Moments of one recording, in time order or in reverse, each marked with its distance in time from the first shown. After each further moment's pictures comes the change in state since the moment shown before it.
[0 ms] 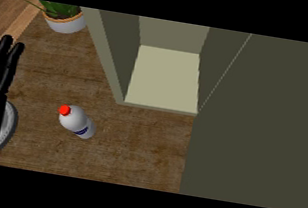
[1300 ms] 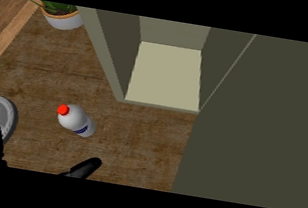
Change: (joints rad) left arm 0.201 -0.093 -0.551 -0.219 -0.706 0.875 0.568; right arm 0.247 0.062 0.452 -0.376 0.063 0.033 0.261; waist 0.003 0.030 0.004
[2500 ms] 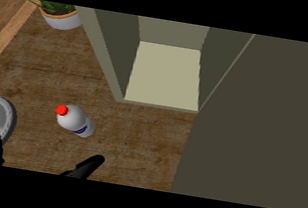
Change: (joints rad) left arm 0.018 -0.001 -0.027 0.003 -0.209 -0.023 0.197; right arm -0.031 -0.037 0.193 0.011 0.089 -0.183 0.026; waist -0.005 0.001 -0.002
